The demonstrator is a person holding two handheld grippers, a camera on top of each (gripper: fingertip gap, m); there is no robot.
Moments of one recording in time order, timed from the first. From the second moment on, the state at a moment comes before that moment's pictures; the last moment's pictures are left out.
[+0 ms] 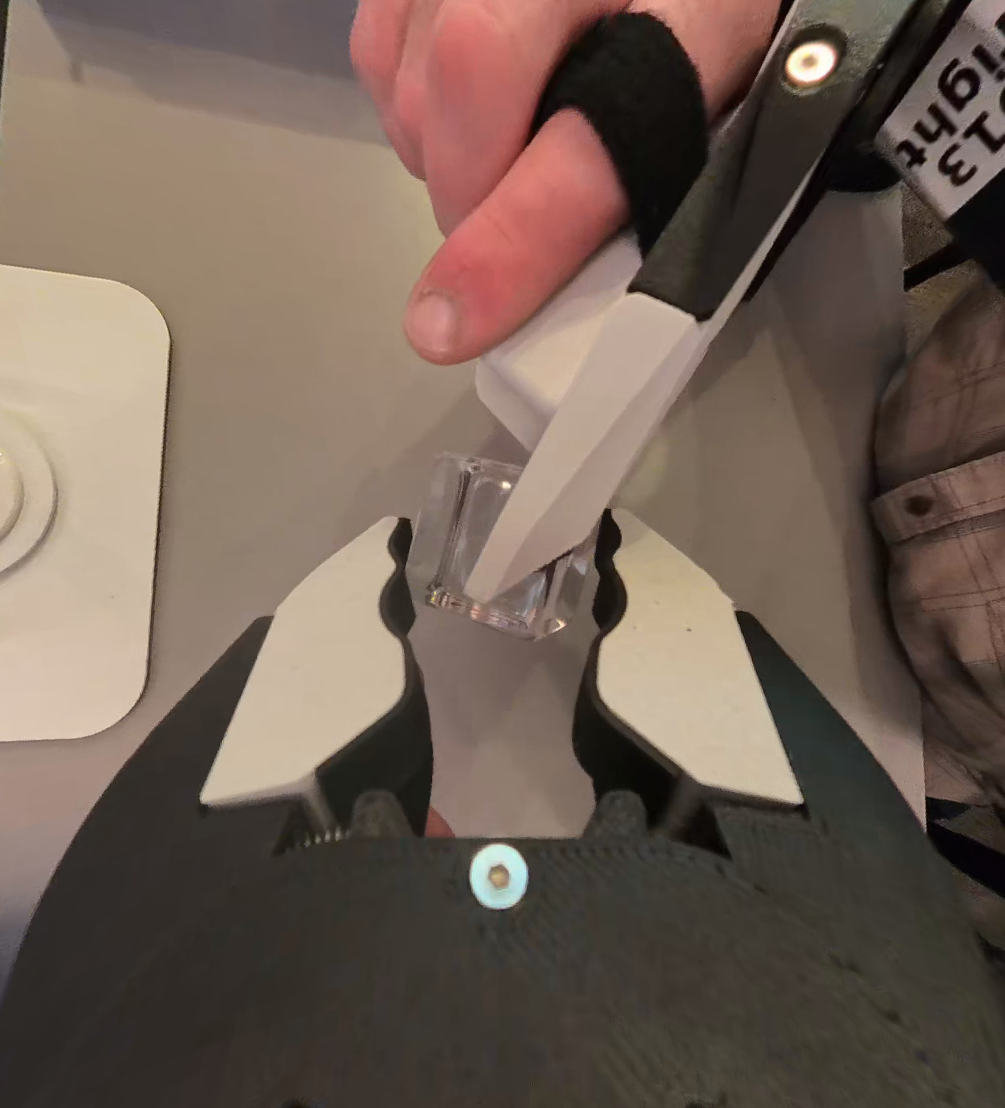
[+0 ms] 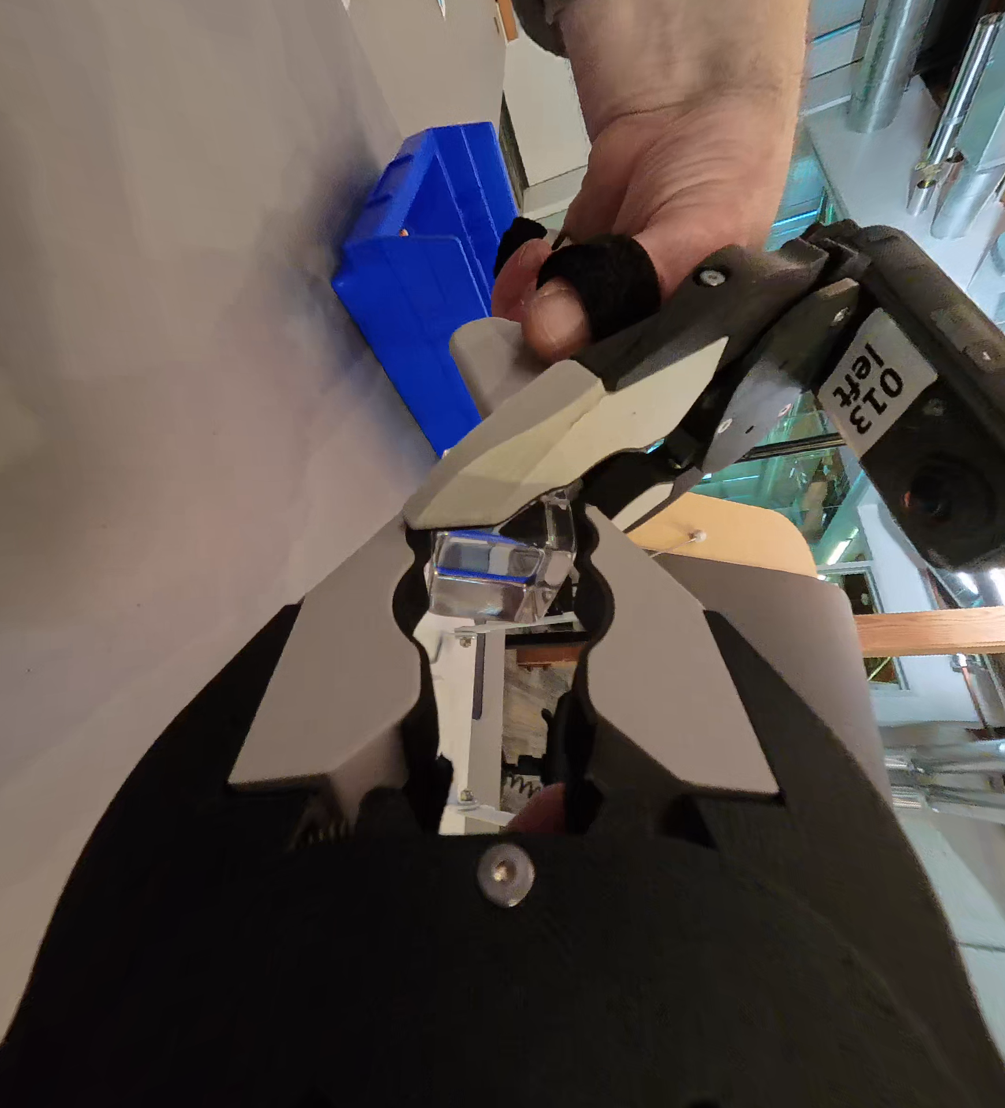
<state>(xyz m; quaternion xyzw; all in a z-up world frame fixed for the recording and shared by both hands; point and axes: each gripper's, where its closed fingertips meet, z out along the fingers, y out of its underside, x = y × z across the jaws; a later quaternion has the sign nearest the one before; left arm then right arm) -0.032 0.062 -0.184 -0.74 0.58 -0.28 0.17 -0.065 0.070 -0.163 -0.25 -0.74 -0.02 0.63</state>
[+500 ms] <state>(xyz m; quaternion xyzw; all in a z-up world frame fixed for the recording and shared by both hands) -0.043 0.103 -0.118 -0.55 0.66 0.11 0.50 -0.048 0.107 -0.139 -0.52 -0.57 0.35 0.53</state>
